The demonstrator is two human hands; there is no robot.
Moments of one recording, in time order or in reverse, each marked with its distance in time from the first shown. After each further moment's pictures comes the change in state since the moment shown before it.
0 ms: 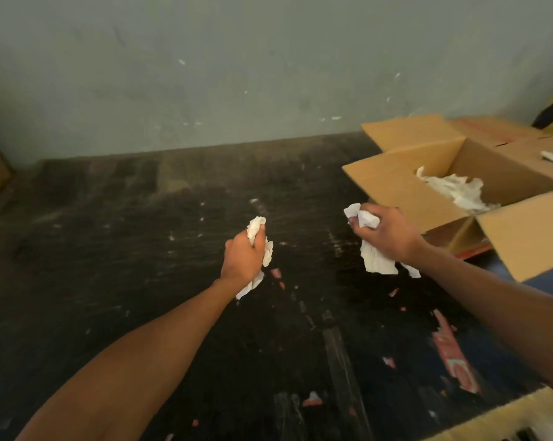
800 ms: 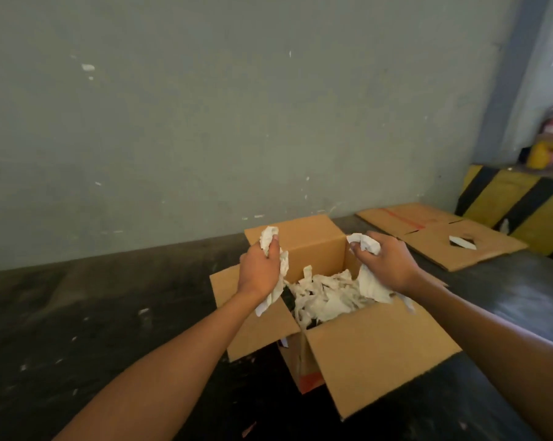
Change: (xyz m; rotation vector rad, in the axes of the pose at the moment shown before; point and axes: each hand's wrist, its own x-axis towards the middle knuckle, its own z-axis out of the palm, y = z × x) left_hand 0.043 0.326 0.295 -0.070 0.105 0.240; right_hand 0.063 0.247 -0.303 0.101 0.220 0.000
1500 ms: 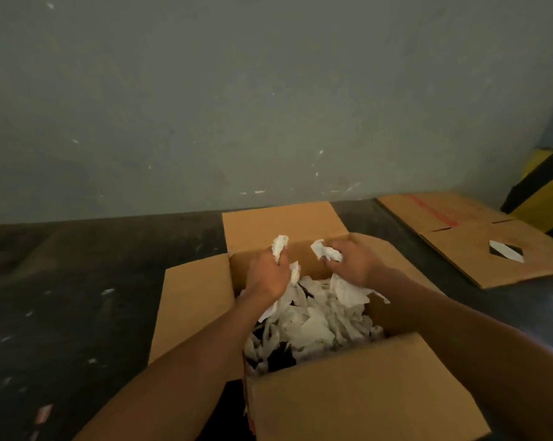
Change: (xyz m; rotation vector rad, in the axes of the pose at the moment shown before) left_hand 0.090 -0.050 0.160 0.194 -0.055 -0.222; right_hand 0.163 0.130 0.067 -0.327 -0.442 -0.082
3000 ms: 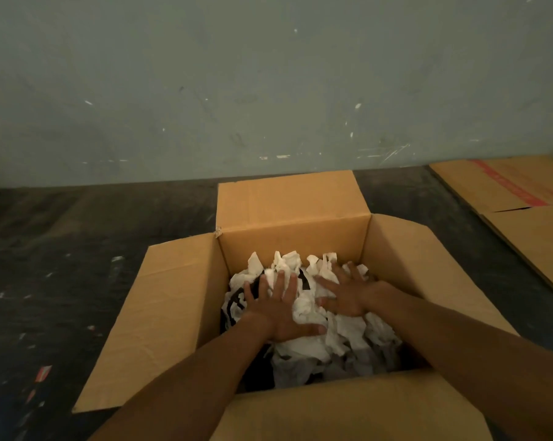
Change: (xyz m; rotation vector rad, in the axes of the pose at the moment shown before) left_hand 0.007 -0.074 0.097 0.890 -0.630 -0.085; right_hand 0.072 0.097 0.116 -0.417 -0.712 -0.112
